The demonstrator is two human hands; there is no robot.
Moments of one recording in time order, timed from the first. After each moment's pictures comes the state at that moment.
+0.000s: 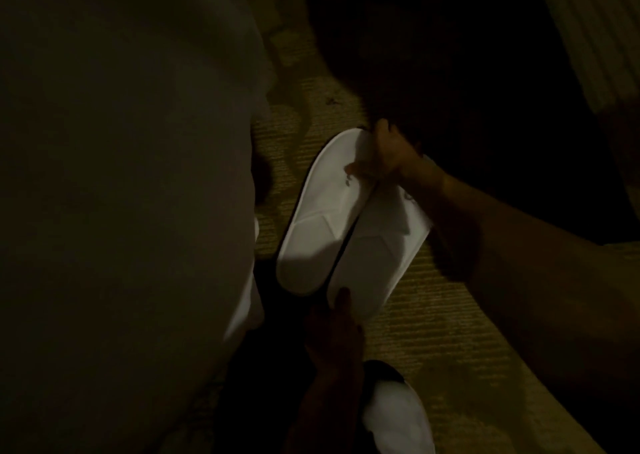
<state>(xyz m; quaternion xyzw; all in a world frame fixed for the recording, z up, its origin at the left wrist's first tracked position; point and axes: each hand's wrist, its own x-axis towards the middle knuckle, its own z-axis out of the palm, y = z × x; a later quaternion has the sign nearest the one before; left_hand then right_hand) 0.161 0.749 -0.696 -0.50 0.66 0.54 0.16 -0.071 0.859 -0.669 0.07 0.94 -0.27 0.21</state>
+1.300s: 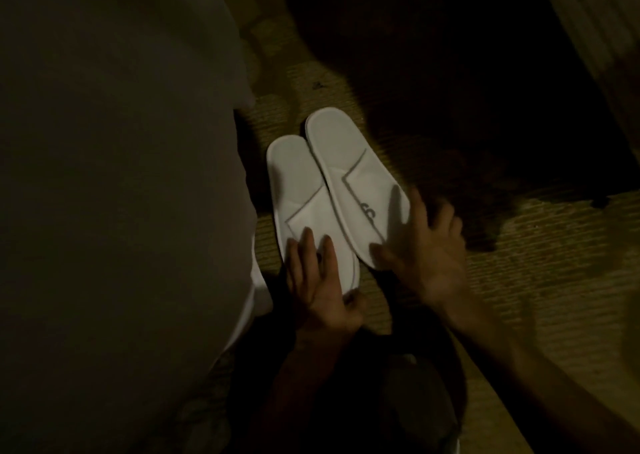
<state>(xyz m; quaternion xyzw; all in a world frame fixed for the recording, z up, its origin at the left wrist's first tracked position) 0.157 0.705 -0.699 0.04 0.98 0.17 0.08 0.121 0.863 -0.669 0.17 0.95 -0.22 0.15</state>
